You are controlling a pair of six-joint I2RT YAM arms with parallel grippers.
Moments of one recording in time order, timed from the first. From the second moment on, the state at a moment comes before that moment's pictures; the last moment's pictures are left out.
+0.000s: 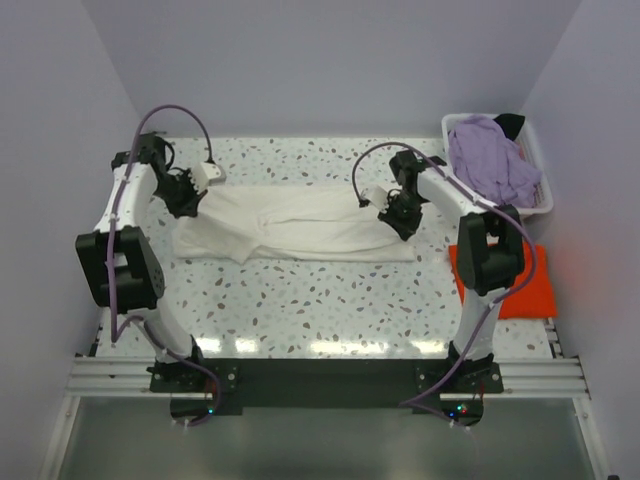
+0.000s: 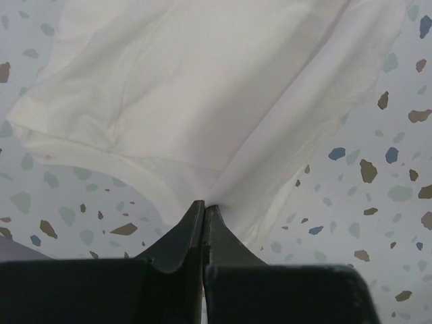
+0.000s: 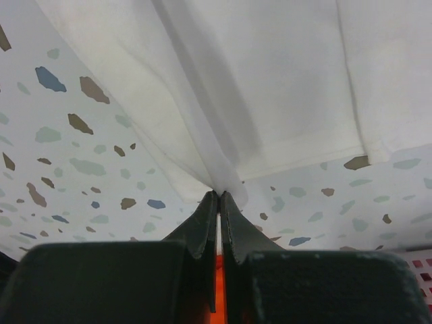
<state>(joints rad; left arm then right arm) 0.19 1.77 1.53 -1.07 0.43 1.19 0.28 1.96 1.55 -1.08 -0.13 -0.87</state>
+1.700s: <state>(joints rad) 0.12 2.05 1.75 -0.96 0.35 1.10 0.23 2.14 1.74 -1.10 -0.15 -0.92</state>
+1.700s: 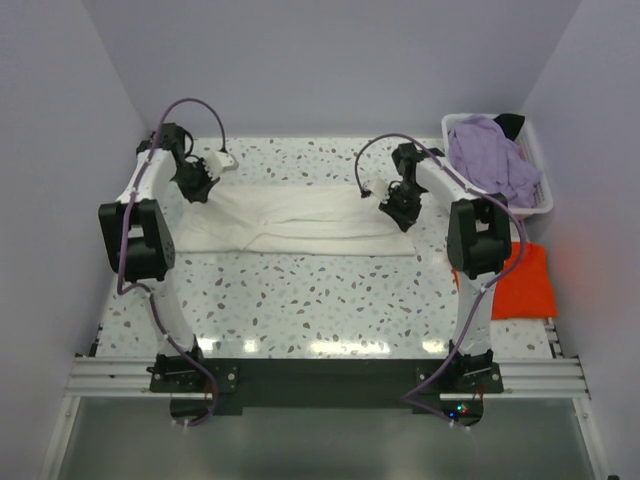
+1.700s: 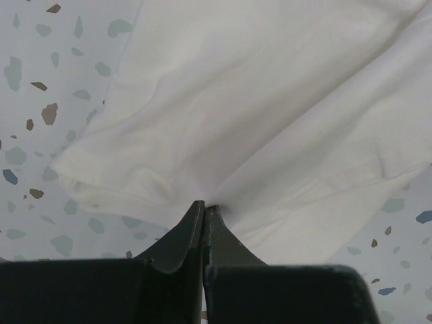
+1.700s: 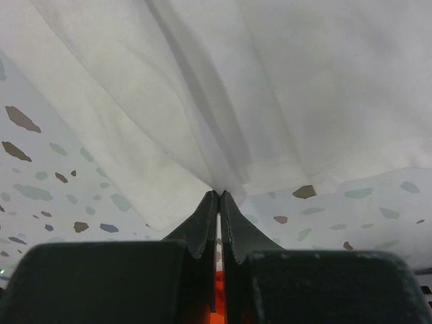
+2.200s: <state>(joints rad) 0.11 2.11 1.80 -0.96 0.33 1.10 0.23 2.14 1.74 -1.10 -0.15 -0.91</state>
